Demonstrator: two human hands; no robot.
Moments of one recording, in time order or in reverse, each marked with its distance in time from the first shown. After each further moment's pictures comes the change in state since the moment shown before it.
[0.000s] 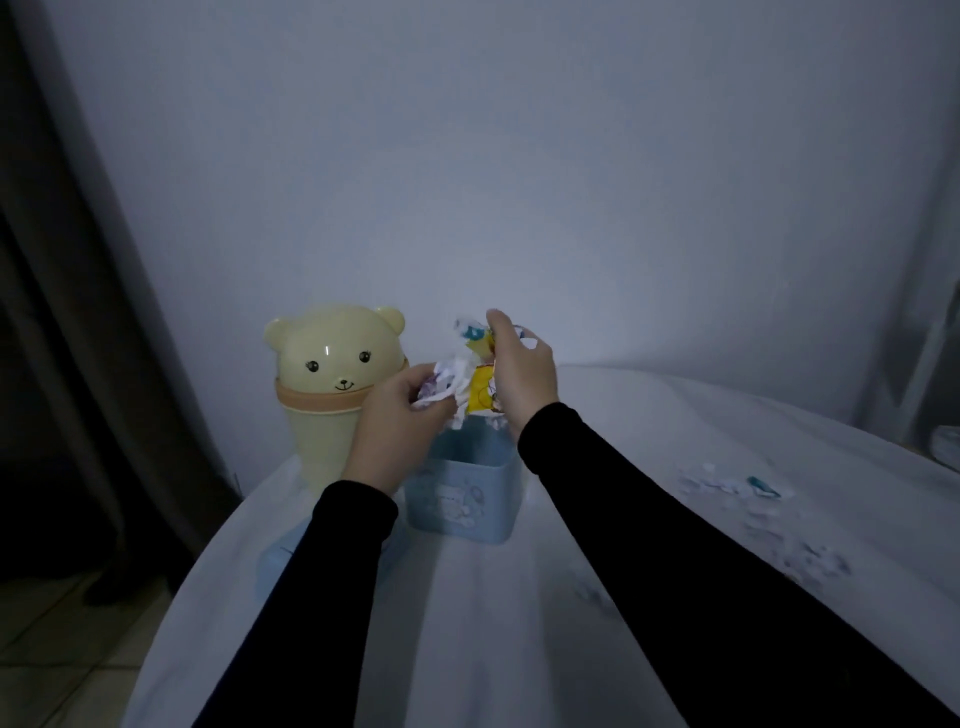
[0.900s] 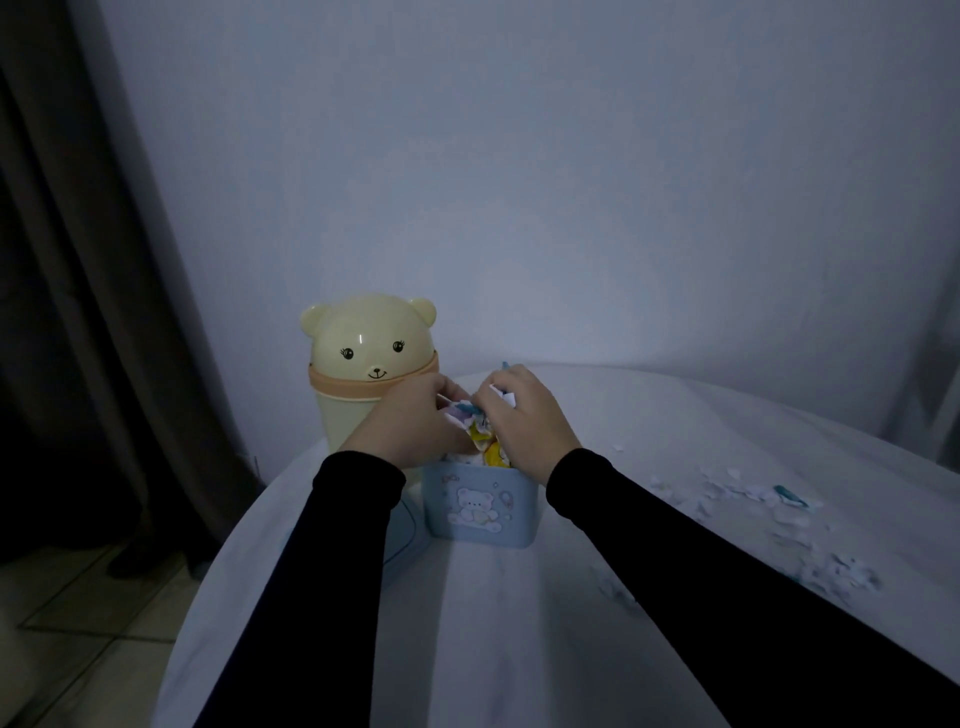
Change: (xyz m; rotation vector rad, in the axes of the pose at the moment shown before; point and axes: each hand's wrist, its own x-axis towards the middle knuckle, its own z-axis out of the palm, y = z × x) left_hand 0.005 0.006 -0.026 0.405 -0.313 -0.251; right_hand -0.016 0.040 -0.009 -0.648 -0.341 -0.382
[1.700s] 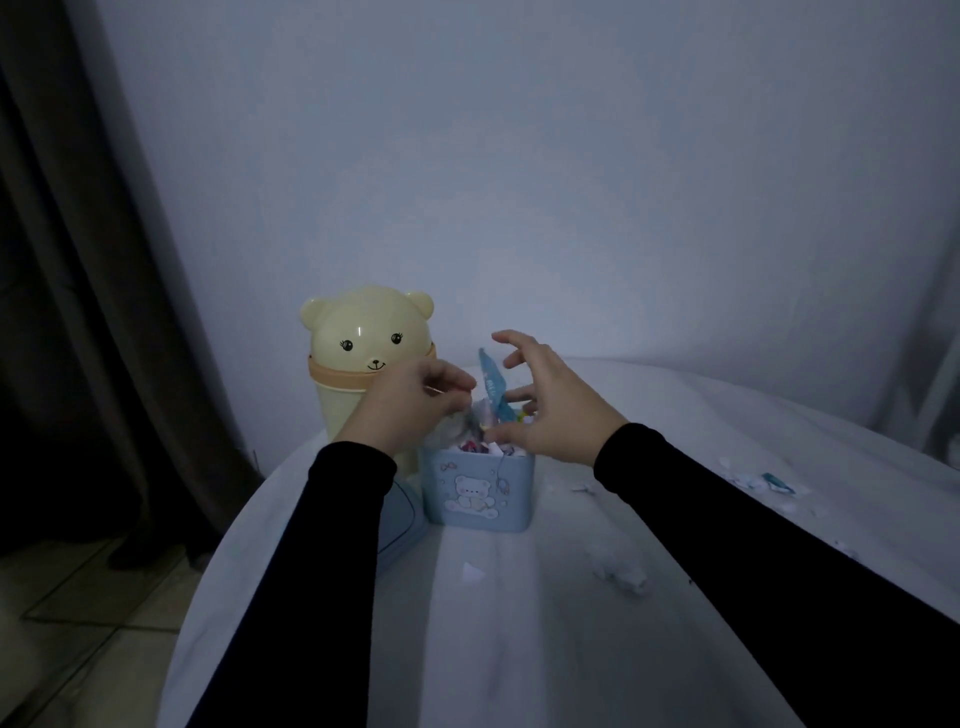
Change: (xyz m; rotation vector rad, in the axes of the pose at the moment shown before) left_hand 0.003 -0.004 0.001 -0.194 0.110 0.086; right_hand -0.012 -0.004 -0.046 -0.027 -0.263 -0.037
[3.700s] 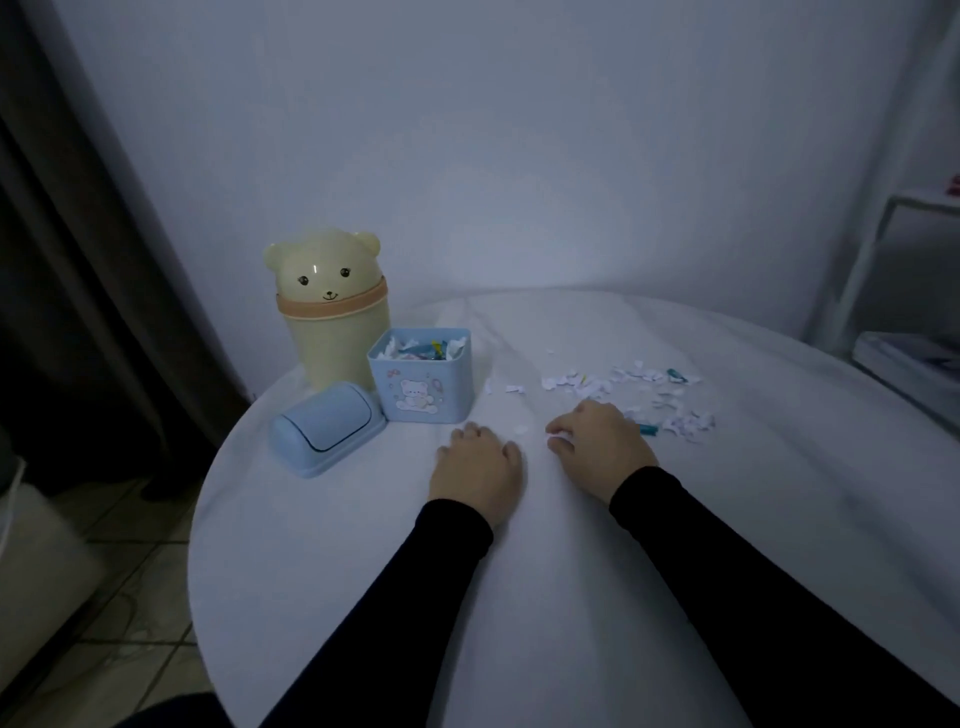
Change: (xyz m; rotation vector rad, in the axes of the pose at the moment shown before) left_hand -0.132 0.021 0.144 0.722 -0.168 -0.126; right_hand -0.158 0.041 -0.012 -0.639 0.019 0.395
